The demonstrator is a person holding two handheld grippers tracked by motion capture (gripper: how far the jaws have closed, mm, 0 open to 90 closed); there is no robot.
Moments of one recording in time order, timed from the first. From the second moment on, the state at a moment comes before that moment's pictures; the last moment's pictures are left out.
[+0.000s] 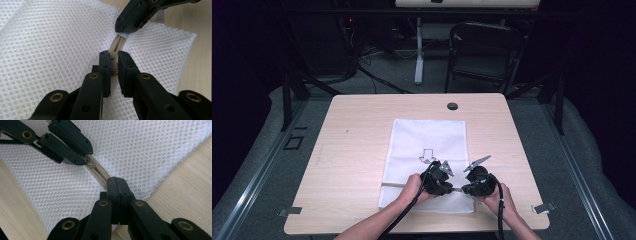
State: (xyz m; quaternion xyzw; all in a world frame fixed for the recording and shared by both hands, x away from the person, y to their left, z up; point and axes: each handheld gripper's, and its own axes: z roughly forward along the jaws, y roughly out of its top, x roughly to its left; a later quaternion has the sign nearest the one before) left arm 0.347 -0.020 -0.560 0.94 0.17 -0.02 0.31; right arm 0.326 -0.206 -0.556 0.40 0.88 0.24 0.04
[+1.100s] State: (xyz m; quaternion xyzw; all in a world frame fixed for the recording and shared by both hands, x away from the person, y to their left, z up) left arm 0.347 0.005 -0.557 0.93 0.19 -0.03 0.30; right arm 0.328 -0.209 -0.556 0.39 0.89 0.24 0.03
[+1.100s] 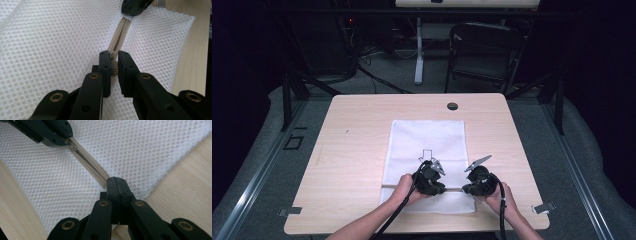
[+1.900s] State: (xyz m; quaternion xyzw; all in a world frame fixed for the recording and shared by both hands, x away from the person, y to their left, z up) left arm 0.346 0.019 -0.556 0.93 0.19 -0.04 0.30; right arm 0.328 -0.208 -0.556 0.39 0.89 0.23 0.04
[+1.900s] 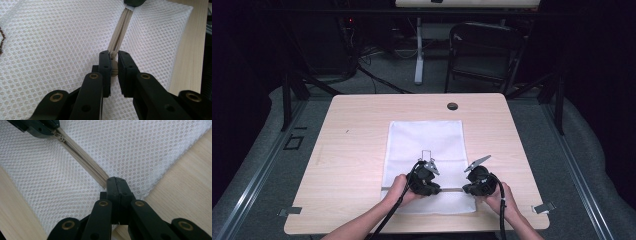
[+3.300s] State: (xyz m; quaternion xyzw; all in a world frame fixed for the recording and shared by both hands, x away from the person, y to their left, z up) left arm 0.346 0.044 -0.553 0.93 0.19 -0.04 0.31; right arm 0.328 -0.210 -0.555 0.39 0.89 0.23 0.03
